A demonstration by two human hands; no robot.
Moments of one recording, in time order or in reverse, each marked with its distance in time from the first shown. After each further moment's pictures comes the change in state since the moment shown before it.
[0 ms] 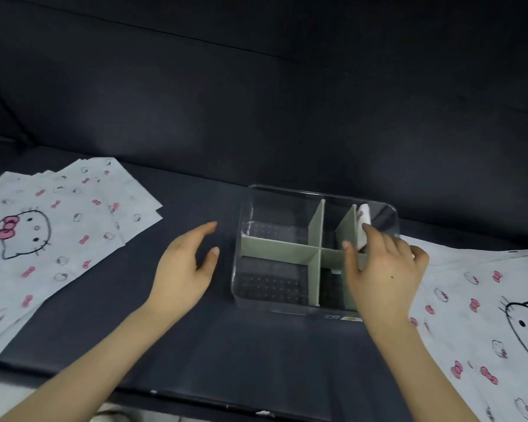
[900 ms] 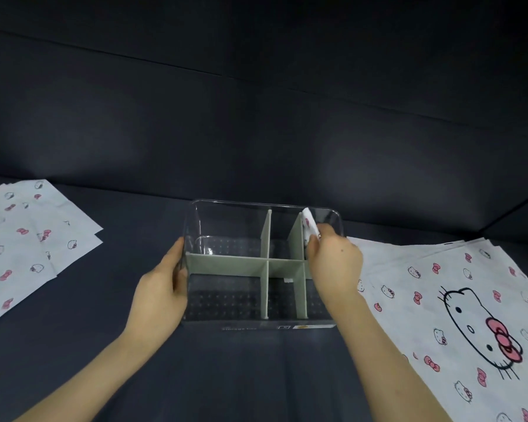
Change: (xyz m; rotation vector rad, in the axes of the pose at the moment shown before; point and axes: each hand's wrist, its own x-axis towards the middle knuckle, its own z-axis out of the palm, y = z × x) left_hand 0.003 0.034 0.040 -0.140 -0.039 -0.068; right_hand 0.039 0.016 0.011 0.094 -0.188 0.169
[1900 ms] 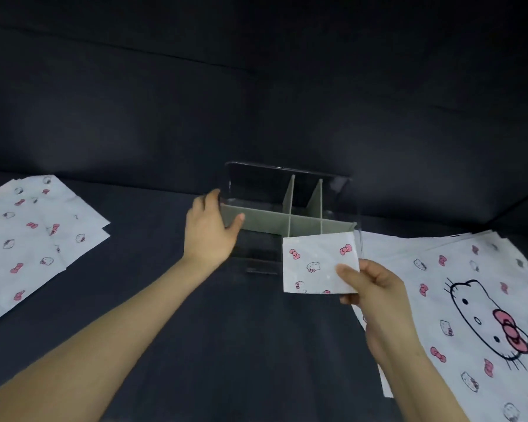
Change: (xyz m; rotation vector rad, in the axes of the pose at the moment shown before) left_hand 0.069 0.047 0.037 0.122 -0.048 -0.009; right_hand -0.057 0.018 -0.074 1.078 -0.302 0.736
